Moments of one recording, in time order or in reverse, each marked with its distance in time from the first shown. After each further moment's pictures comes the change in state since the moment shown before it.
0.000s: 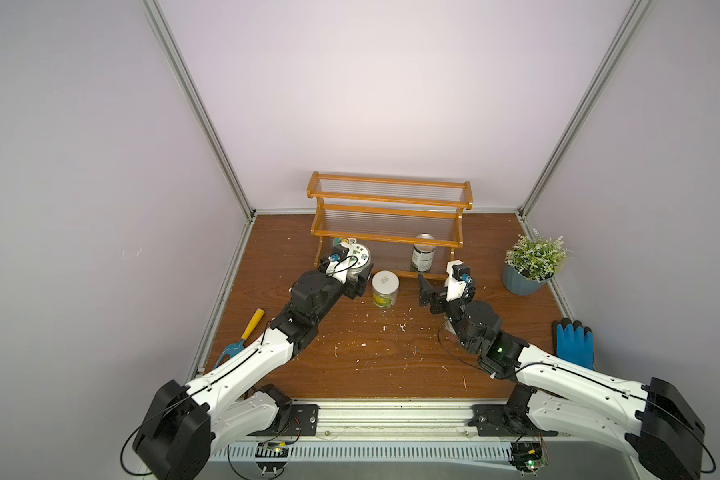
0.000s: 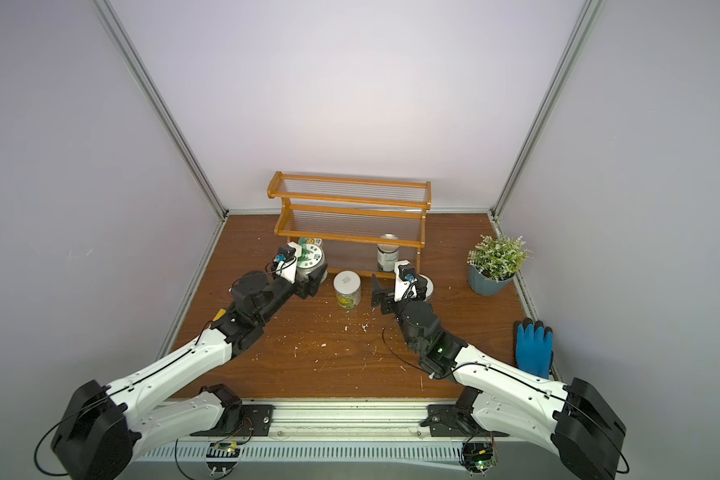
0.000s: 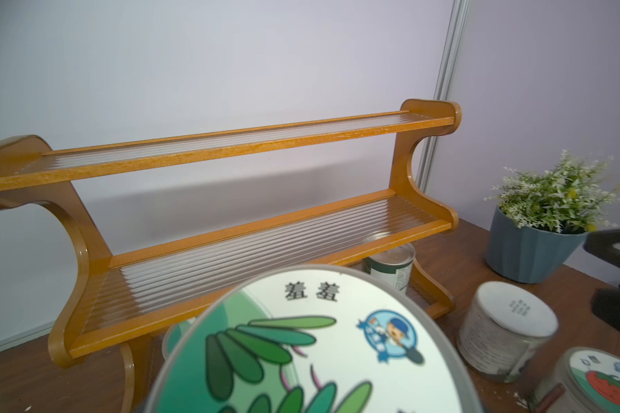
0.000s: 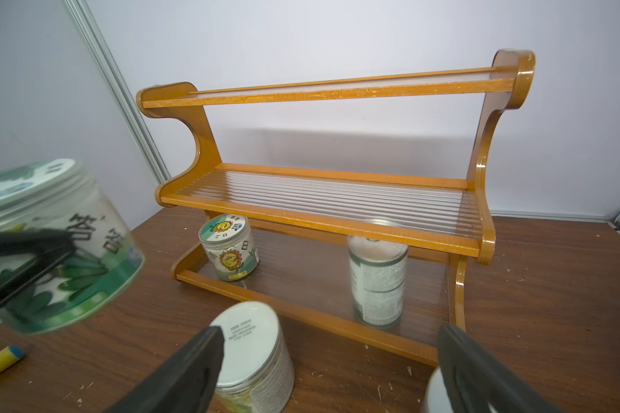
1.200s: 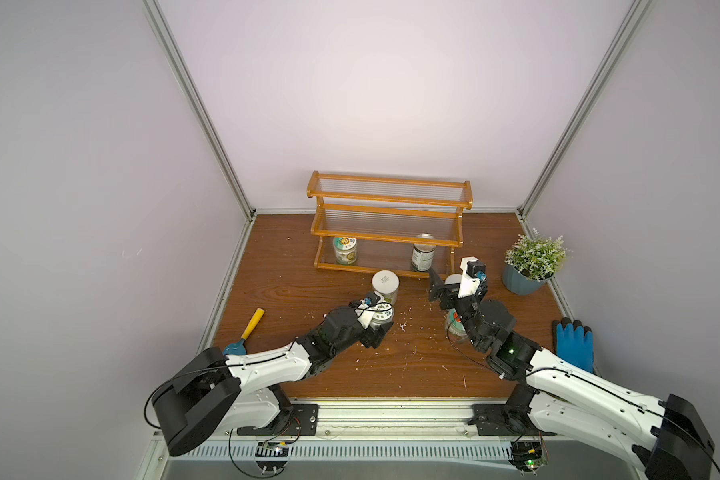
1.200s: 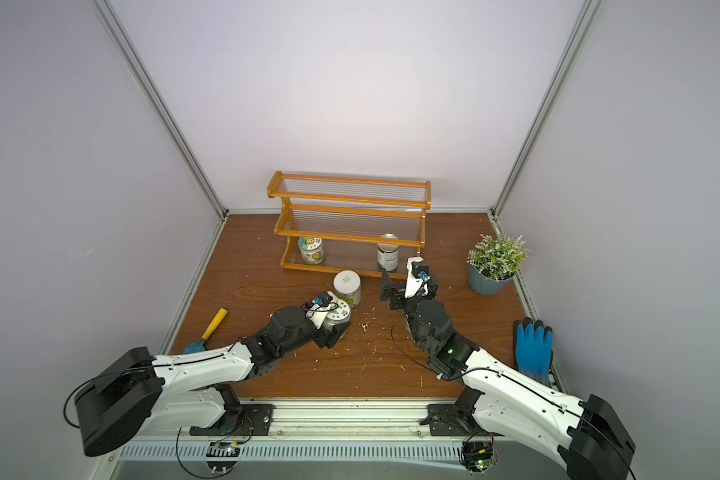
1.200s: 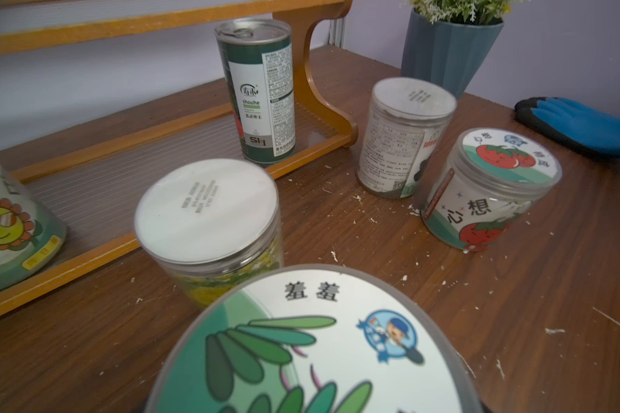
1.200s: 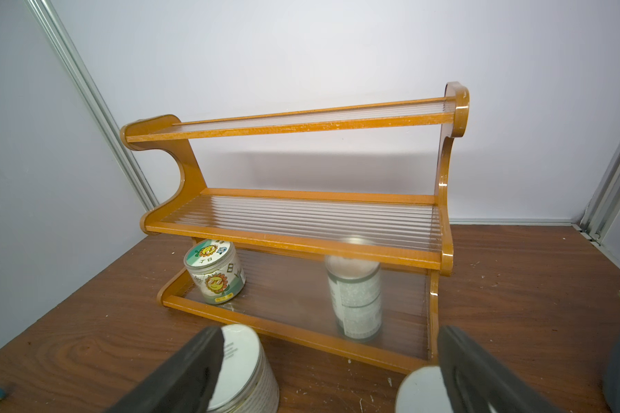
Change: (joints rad) left arm -0.245 0.255 -0.183 0.096 0.040 -0.055; right arm -0.053 -0.090 -0.001 -0.040 0.002 0.000
